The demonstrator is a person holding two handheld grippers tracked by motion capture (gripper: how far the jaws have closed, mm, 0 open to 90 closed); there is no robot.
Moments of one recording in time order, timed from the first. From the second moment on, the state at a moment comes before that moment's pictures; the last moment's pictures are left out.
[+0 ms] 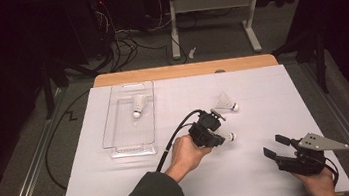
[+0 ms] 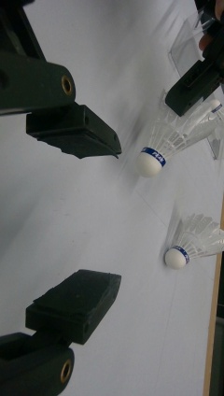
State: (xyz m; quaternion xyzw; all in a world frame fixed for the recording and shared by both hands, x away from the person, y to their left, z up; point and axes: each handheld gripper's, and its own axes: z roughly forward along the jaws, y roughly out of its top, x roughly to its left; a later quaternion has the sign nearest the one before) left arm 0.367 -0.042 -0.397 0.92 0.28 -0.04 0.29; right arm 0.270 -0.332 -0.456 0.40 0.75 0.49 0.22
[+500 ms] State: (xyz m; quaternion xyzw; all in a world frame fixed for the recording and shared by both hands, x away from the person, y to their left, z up) left arm 0.362 -0.028 -0.386 0.91 0.28 -0.04 0.30; right arm 0.270 -0.332 -0.456 0.40 0.75 0.49 0.22
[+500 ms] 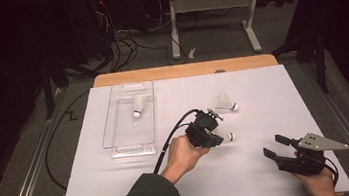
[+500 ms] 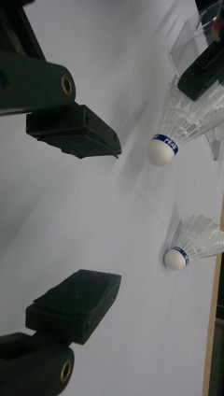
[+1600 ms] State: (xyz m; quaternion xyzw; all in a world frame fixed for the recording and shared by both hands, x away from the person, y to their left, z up) left arm 0.358 0.004 -0.372 0.90 0.30 -0.03 0.31; right arm 0.271 -0.331 -0.455 0.40 0.75 0.49 0.22
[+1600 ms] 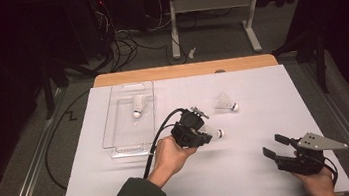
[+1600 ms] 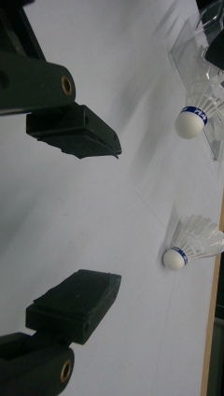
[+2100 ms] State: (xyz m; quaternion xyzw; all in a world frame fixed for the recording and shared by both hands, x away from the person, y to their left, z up) left arm 0.361 0.017 -0.366 0.90 0.31 -0.02 0.31; right arm 0.271 -0.331 -0.455 0.40 0.75 0.49 0.22
